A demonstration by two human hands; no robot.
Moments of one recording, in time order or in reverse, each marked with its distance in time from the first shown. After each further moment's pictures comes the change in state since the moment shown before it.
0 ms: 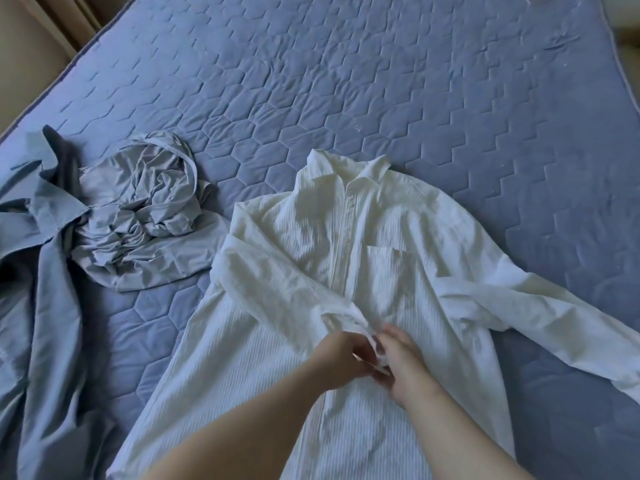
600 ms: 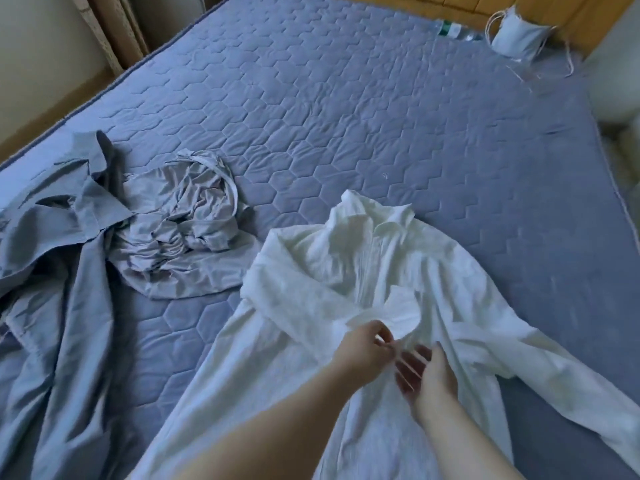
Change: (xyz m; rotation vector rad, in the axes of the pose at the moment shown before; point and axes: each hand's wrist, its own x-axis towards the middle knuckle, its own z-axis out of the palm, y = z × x) left_hand -0.025 0.016 -0.060 -0.442 0.174 0.046; right_hand -0.048 -0.031 0.042 0.308 0.189 -0.085
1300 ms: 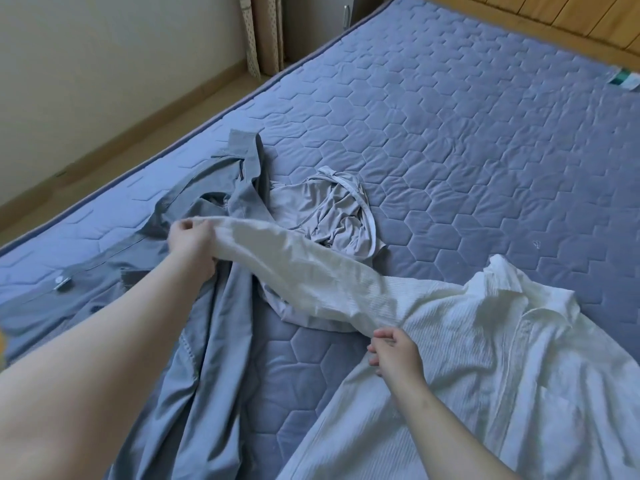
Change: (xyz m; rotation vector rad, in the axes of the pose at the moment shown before) left_hand -0.043 -0.101 -0.461 -0.896 1.256 -0.234; right_hand -0.075 0.096 0.255 -0.948 -0.438 -0.385
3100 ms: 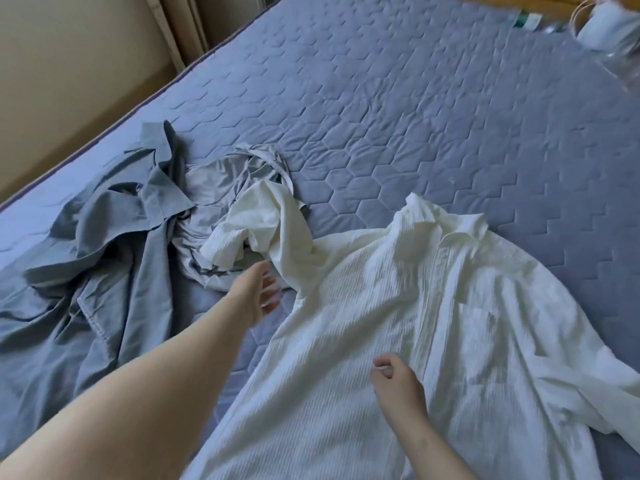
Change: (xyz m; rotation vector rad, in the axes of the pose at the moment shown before) left_hand -0.180 -0.165 0.069 0.265 -0.502 -0.328; right_hand -0.048 0.145 -0.122 -0.114 0.048 0.046
